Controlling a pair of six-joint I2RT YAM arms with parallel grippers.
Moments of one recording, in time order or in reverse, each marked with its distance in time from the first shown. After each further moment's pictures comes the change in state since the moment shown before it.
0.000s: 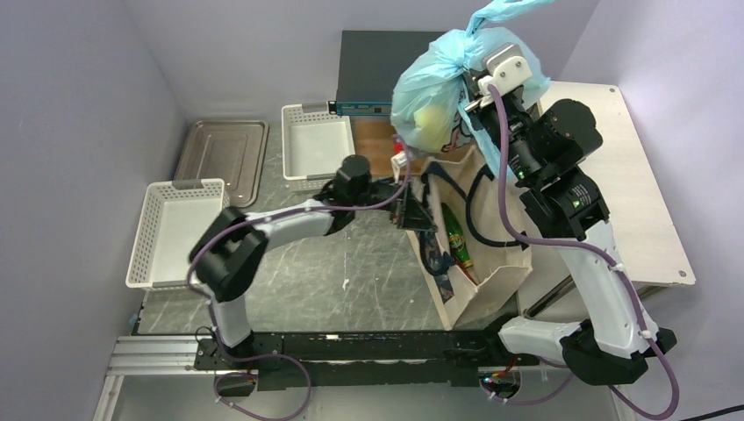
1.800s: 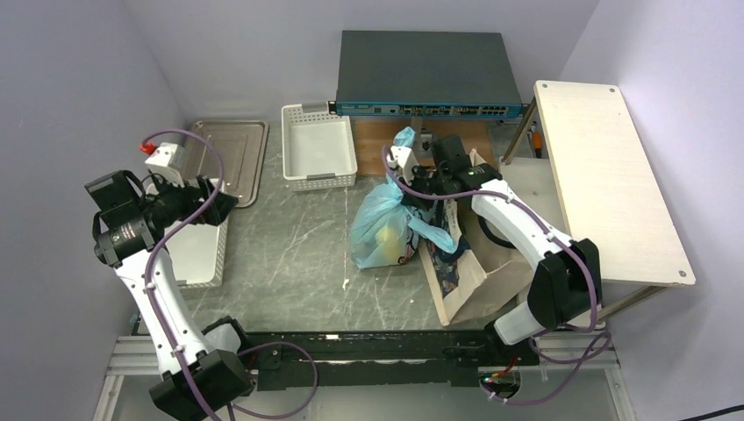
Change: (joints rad) left arm 1.384 -0.940 -0.122 -1.479 -0.012 1.149; right arm -0.134 0.330 -0.499 -0.298 -0.574 -0.101
